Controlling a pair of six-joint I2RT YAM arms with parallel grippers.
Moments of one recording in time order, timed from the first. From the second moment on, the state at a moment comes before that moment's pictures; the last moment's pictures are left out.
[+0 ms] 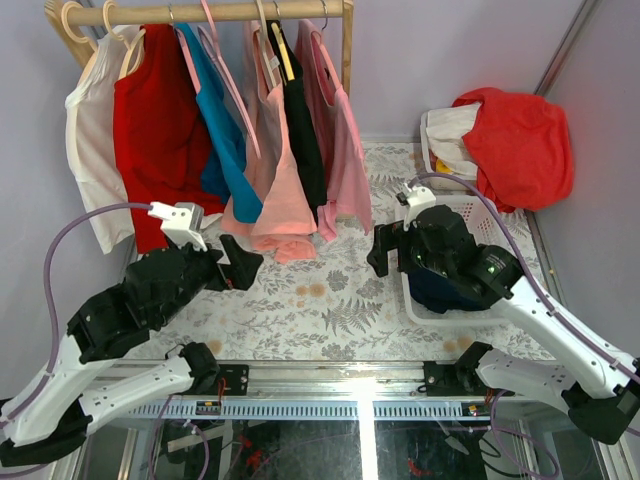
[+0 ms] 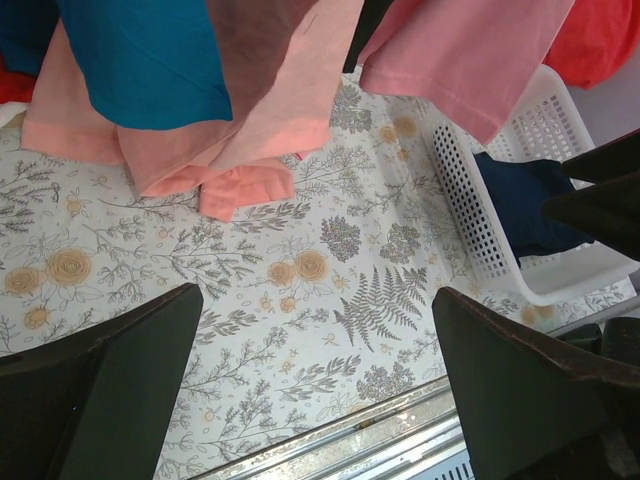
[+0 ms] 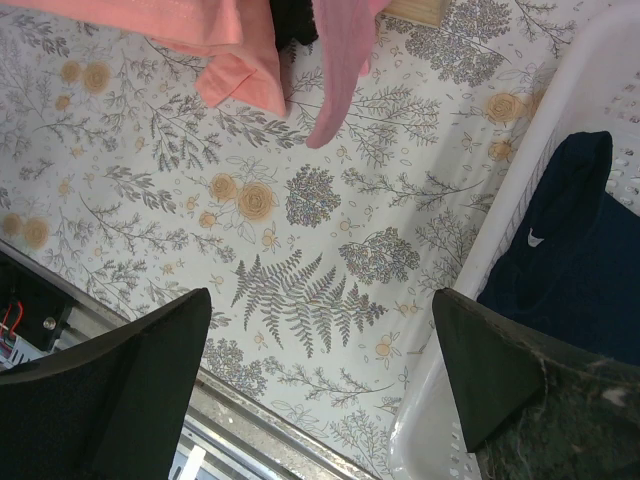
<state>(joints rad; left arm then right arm) -0.90 0.62 1.14 -0.90 -0.41 -0.56 0.76 0.98 1.06 -0.70 0.09 0.37</state>
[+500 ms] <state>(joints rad) -0.90 0.71 1.15 -0.84 -0.42 -0.55 0.64 1.06 1.11 -0.74 0.13 0.37</state>
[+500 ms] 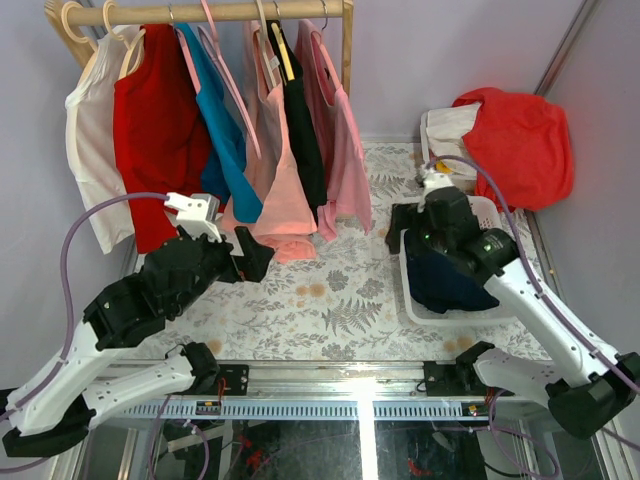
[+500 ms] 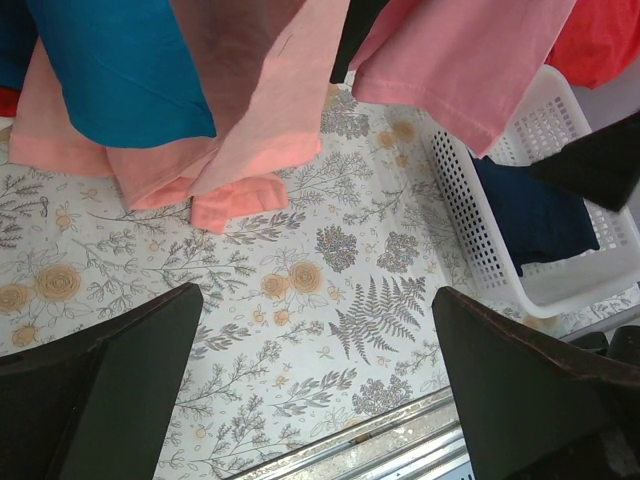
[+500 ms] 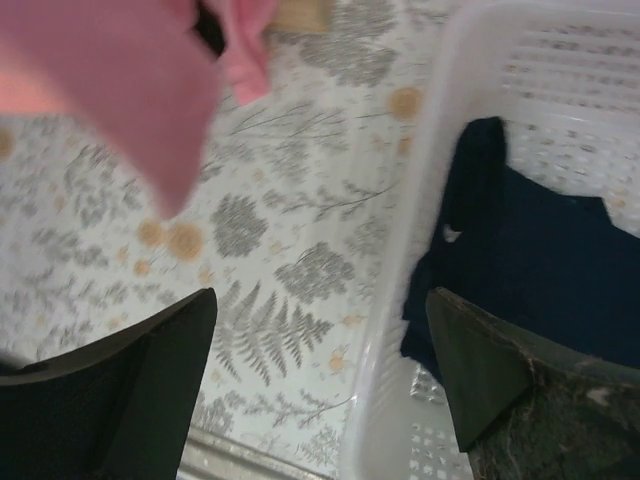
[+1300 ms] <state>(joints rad) -0.90 0.63 0.96 -0.74 -0.35 -0.56 0.16 1.38 0.84 -0.42 -0.13 0.50</state>
